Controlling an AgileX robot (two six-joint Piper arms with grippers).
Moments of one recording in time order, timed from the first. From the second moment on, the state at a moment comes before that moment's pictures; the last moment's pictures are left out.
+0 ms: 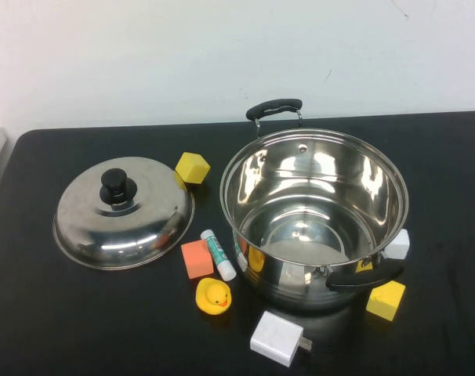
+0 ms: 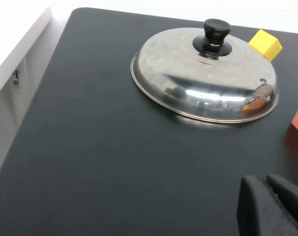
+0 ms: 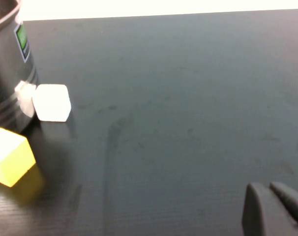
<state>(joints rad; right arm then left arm) -0.05 -0.01 0.02 -0.03 0.42 0.03 -0.04 -0.01 0.02 -0.06 0.35 -0.14</state>
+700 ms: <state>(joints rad) -0.05 -0.01 0.02 -0.03 0.42 0.03 -0.04 -0.01 0.02 -0.10 -0.12 -0.13</state>
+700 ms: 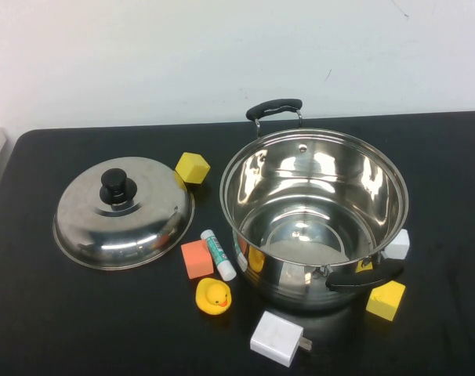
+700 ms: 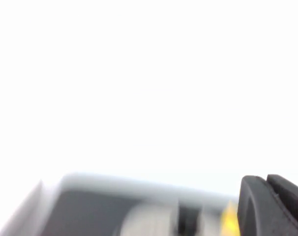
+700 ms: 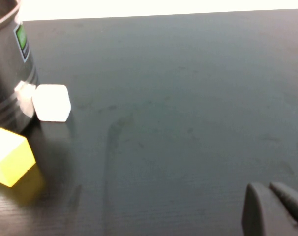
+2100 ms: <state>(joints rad) -0.05 -0.01 0.02 -0.03 0.42 0.03 -0.04 1.33 -0.56 -0.01 -0.79 -0.02</state>
